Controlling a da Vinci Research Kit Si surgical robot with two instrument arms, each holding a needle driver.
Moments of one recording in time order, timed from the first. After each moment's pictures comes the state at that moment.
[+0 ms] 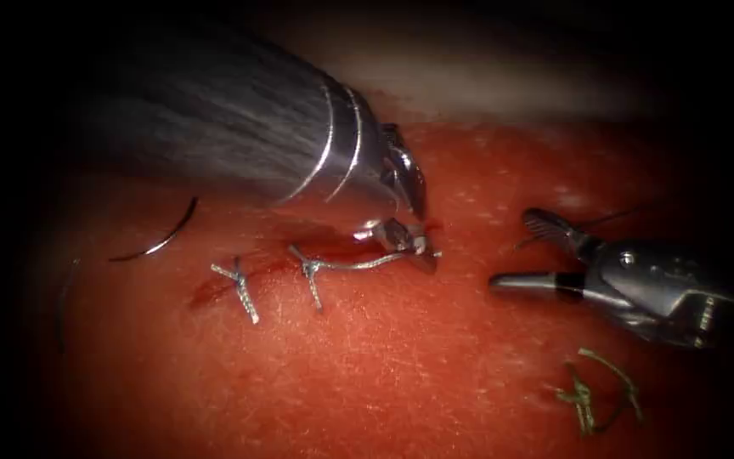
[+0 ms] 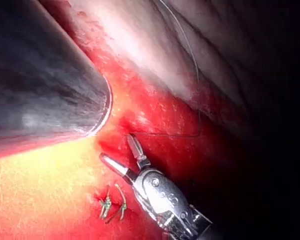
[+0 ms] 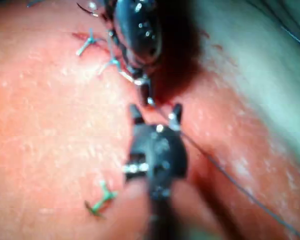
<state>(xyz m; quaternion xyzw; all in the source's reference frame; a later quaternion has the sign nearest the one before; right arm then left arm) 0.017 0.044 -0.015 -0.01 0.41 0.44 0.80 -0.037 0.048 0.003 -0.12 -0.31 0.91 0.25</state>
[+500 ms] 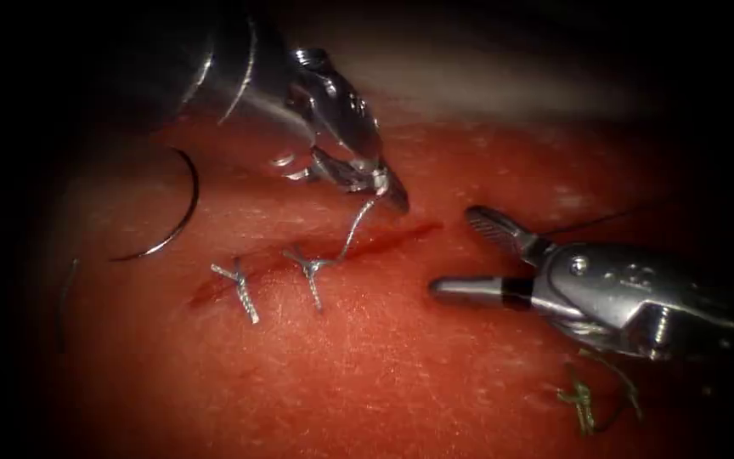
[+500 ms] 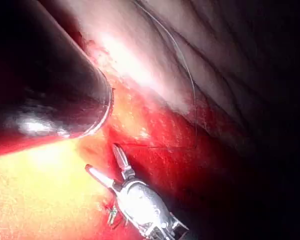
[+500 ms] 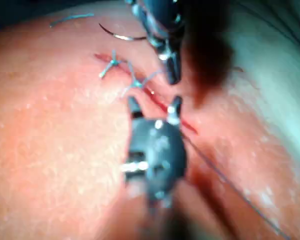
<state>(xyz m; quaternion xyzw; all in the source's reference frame) 0.023 0.043 -0.016 0.05 0.46 0.45 0.77 -0.031 0.052 -0.002 -0.20 -0.26 0.90 0.29</state>
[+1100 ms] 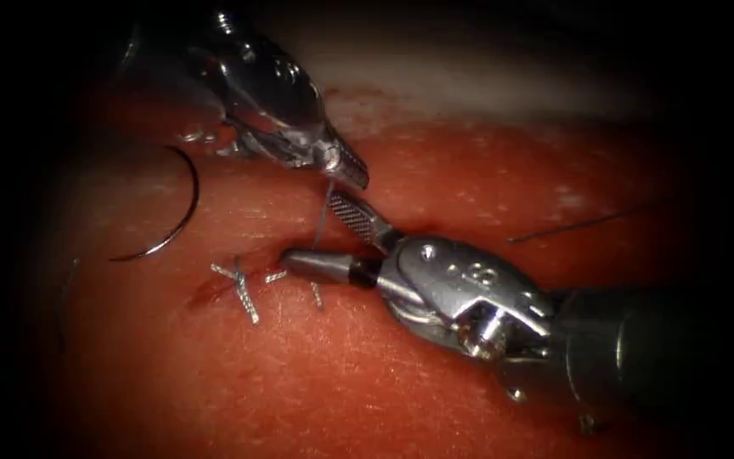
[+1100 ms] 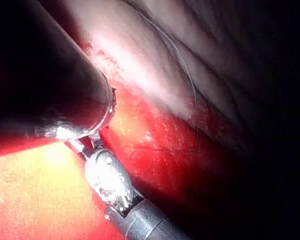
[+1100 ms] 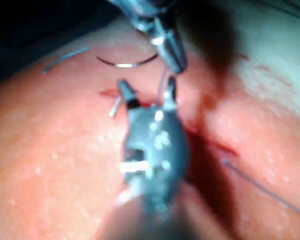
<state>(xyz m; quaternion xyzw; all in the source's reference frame) 0.031 0.042 -0.011 0.10 0.46 0.52 0.71 -0.029 0.052 -0.005 -0.22 -0.25 0.90 0.29</state>
